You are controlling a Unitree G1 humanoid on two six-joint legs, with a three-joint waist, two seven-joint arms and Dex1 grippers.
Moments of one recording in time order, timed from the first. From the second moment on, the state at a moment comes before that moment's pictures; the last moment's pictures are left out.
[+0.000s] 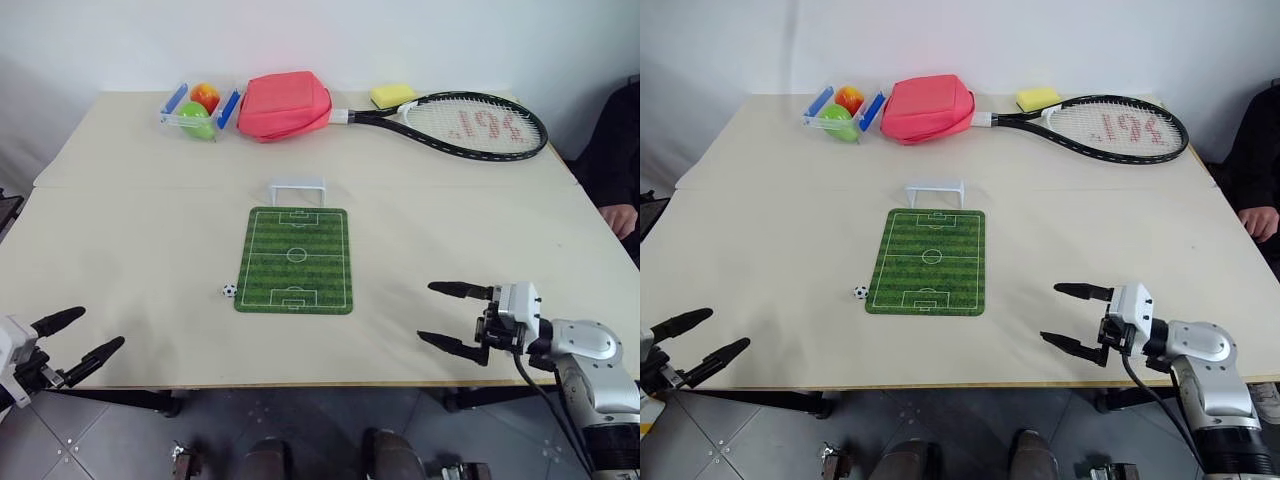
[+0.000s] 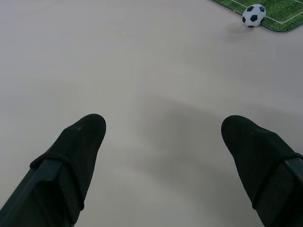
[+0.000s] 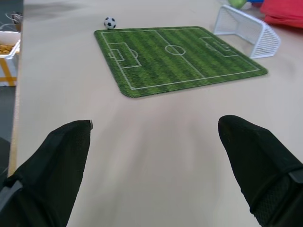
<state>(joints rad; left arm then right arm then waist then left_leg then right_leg) 0.25 0.81 0.64 0.25 -0.46 -0.11 -1.01 -0.13 -0.67 -0.13 0.08 0.47 -0.13 1.27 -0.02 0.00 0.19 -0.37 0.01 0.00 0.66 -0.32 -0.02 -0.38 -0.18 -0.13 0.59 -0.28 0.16</state>
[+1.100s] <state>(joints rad) -0.26 0.59 0.20 0.25 -0.42 0.09 -0.99 -0.10 -0.50 -0.14 0.09 0.58 -0.30 1.37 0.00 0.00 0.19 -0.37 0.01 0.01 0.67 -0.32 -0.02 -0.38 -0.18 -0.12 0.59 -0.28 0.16</state>
